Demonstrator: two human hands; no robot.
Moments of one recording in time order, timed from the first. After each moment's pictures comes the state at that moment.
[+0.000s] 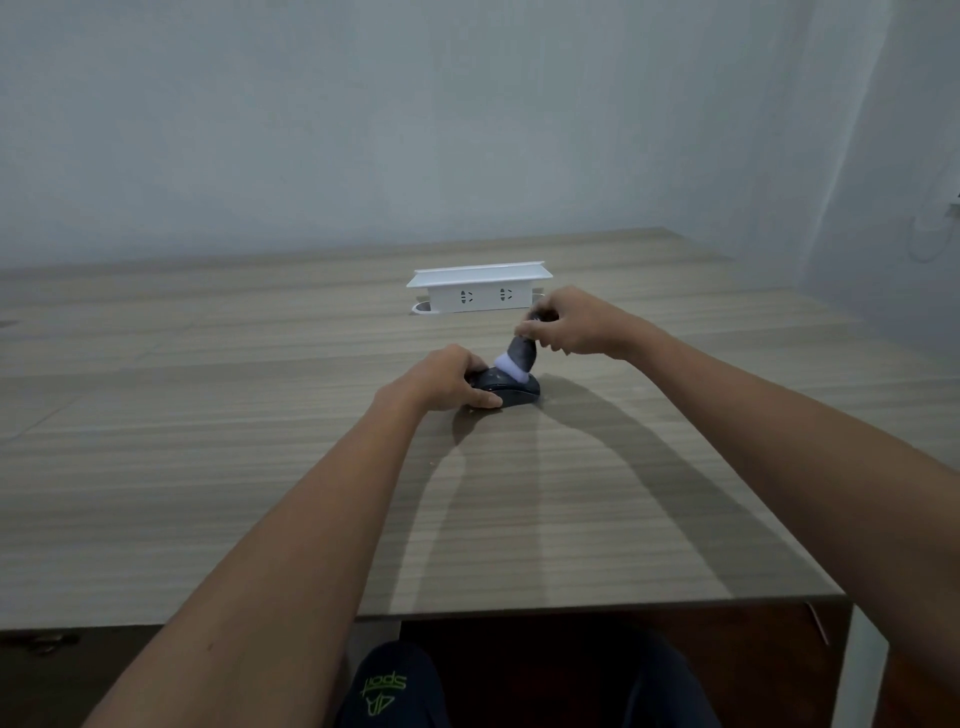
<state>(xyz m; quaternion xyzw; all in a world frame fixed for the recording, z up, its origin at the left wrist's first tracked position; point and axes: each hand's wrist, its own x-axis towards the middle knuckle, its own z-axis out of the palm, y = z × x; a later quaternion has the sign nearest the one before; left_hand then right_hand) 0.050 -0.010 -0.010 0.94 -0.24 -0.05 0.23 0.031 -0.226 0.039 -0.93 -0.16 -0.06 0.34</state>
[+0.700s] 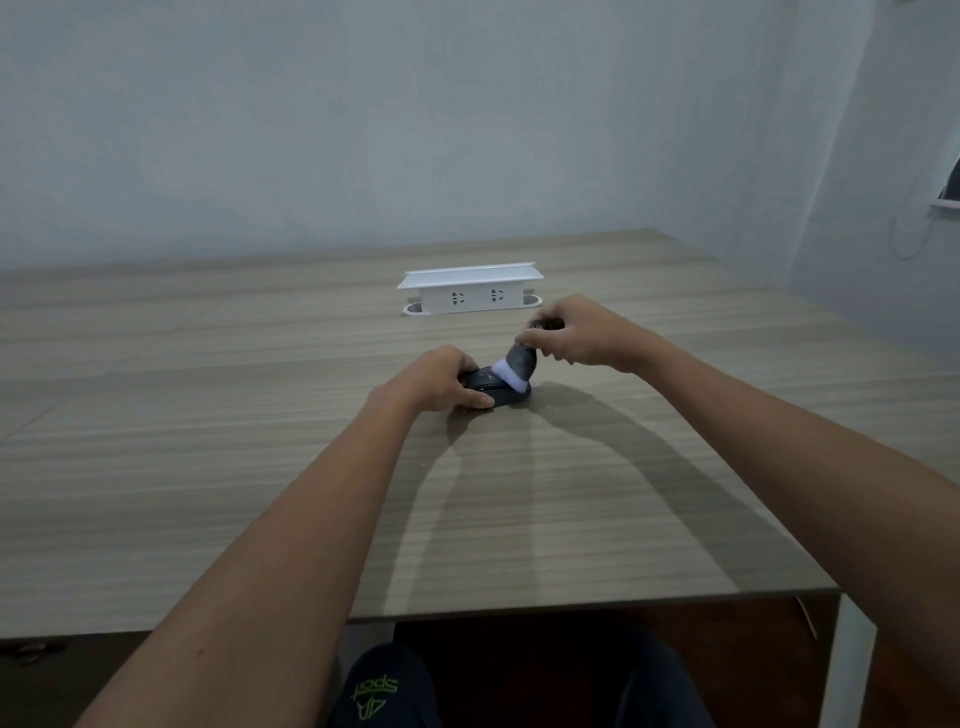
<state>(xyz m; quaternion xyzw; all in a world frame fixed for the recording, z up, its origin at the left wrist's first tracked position) 0.050 -0.014 -0.008 0.95 -0.22 -0.05 0.22 0.014 -0.237 0.032 -0.92 -0.17 -0.07 0.35</state>
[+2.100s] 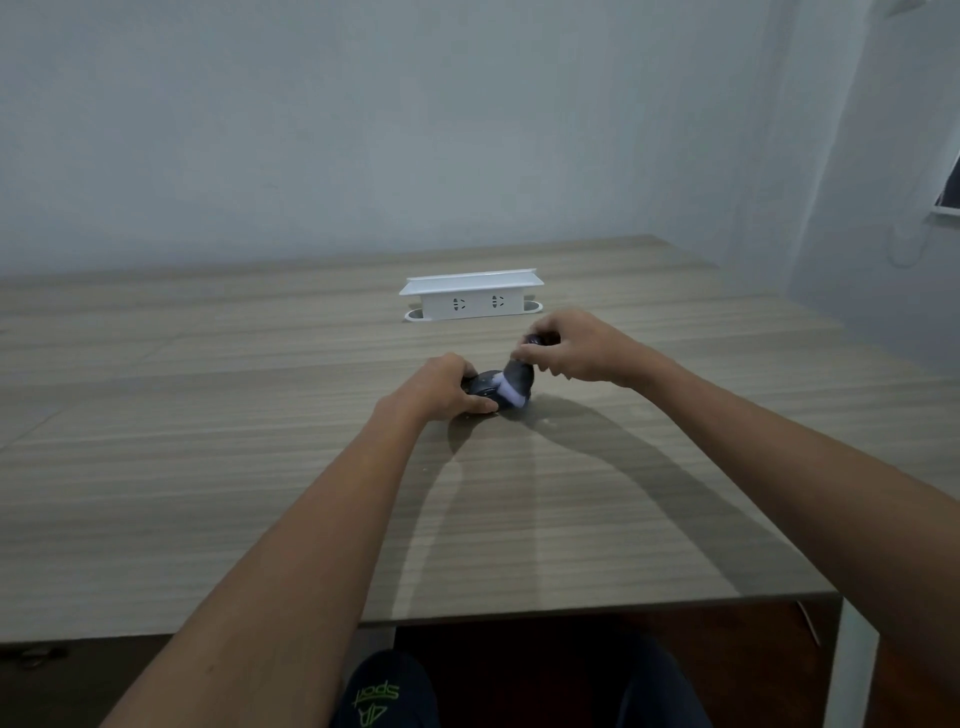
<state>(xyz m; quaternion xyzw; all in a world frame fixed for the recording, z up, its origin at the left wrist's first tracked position) 0.045 -0.018 -0.012 0.95 -0.22 0.00 0.21 0.001 -0.229 0.030 -0.93 -0.18 -0.10 0.31</state>
